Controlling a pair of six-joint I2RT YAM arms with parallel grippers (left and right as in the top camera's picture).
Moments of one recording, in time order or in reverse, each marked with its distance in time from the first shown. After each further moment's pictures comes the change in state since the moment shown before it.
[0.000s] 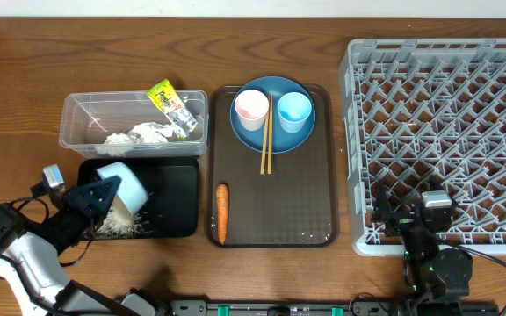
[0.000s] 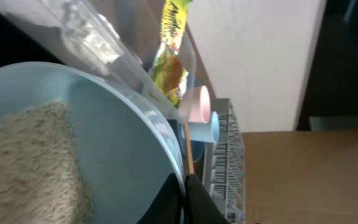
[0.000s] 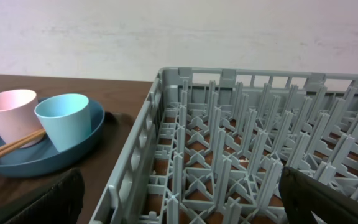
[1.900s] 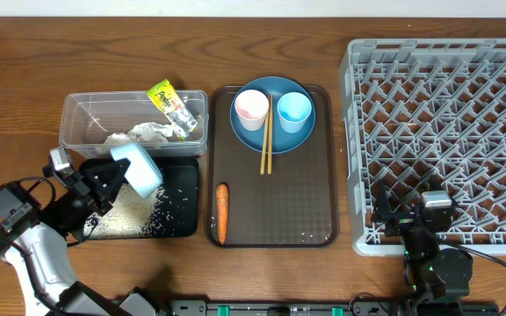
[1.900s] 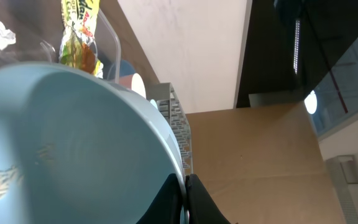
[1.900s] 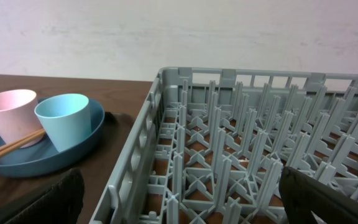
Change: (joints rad) left arm -0.127 0.001 -0.001 0.205 0.219 -0.266; right arm 0.000 0.000 0.000 0.000 0.000 0.000
